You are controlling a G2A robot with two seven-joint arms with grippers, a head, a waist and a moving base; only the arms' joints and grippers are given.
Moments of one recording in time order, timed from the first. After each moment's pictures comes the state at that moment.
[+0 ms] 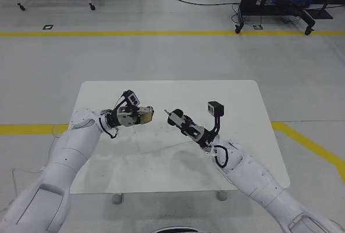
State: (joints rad) left arm 0.76 -1.19 -0.91 -0.77 -1.00 -0.14 -1.54; right arm -1.17 -1.19 0.83 -1.36 -0.06 -0.91 0.03
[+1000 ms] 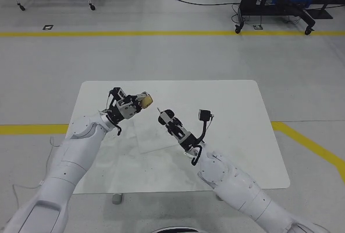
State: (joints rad) left arm 0.92 -1.16 -1.04 -0.99 -0.89 -0.19 -1.00; right arm -1.24 -1.27 0.75 -1.45 -0.14 -0.51 -0.22
